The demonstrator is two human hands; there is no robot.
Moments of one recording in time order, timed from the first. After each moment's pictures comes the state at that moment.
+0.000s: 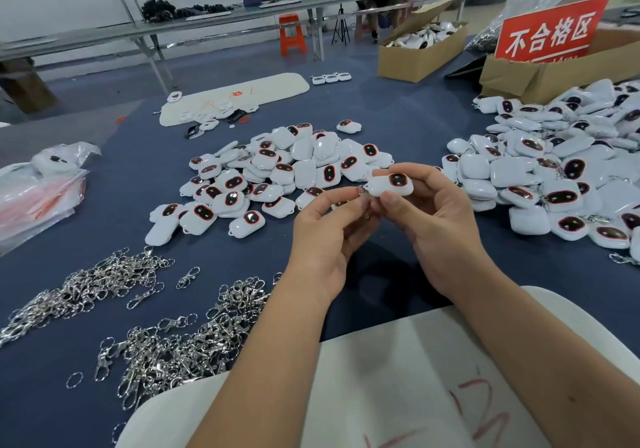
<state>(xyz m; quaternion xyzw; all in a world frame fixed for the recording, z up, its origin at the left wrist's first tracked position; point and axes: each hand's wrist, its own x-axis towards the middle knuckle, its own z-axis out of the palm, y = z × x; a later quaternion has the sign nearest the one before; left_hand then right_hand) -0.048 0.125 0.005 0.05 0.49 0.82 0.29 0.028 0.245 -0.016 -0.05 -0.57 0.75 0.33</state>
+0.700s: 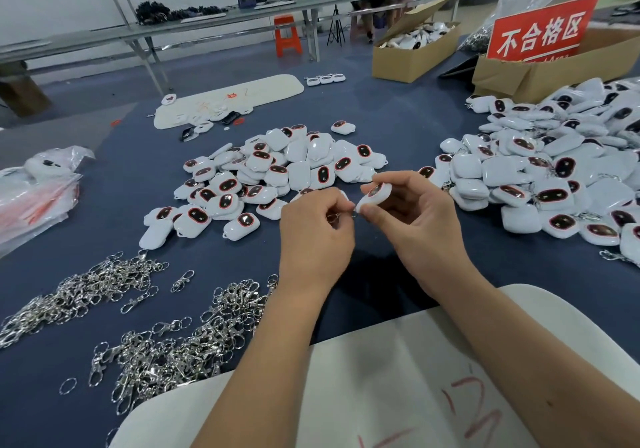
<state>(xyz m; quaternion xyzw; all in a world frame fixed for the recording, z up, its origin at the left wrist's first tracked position) -0.059 0.118 -0.007 0.33 0.80 0.48 -0.13 0.027 0.238 -0.017 -0.08 -0.66 0.66 0.35</state>
